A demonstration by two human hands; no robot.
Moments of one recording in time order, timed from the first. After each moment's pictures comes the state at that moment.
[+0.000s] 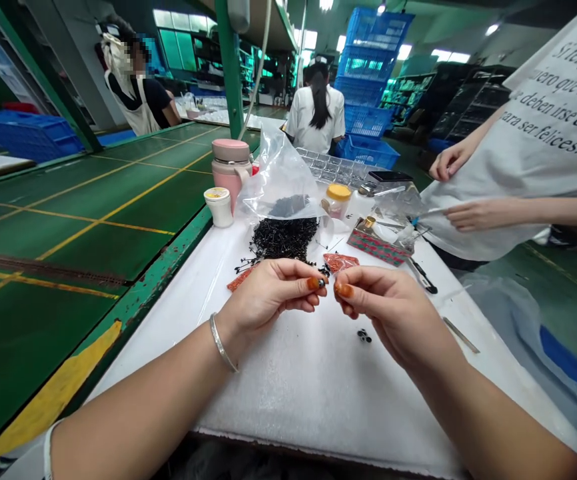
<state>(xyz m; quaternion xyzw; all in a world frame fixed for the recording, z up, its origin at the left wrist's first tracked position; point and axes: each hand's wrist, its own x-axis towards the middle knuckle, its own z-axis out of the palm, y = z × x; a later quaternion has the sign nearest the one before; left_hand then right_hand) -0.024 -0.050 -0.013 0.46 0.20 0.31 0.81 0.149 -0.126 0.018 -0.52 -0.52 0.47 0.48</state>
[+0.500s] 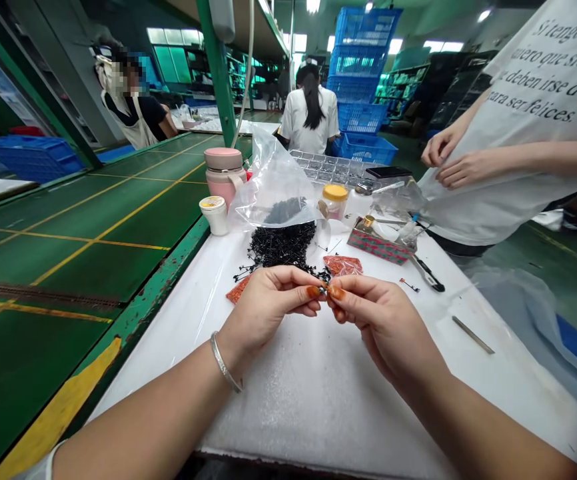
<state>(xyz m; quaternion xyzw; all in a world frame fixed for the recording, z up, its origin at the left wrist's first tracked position) -0.021 -0.056 -0.013 0.52 0.24 0.35 0.74 0.136 -0.126 0.002 -0.51 -0.44 0.49 0.55</state>
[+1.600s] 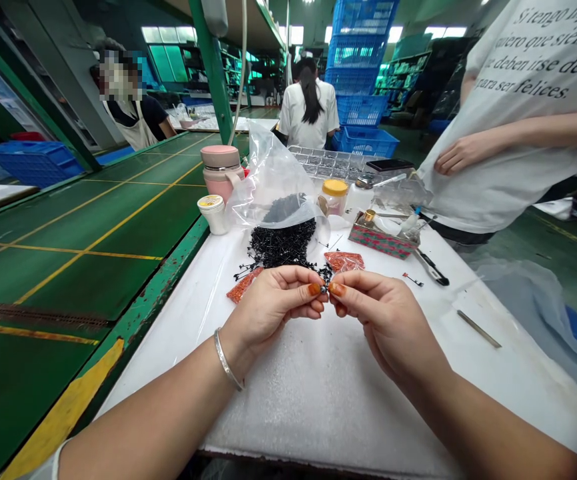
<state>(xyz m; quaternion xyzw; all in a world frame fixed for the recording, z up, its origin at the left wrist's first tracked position) -0.016 -0.054 -0.014 0.44 0.23 0.31 0.81 0.136 -0.128 -0.003 -0.52 -0.46 0.45 0.56</state>
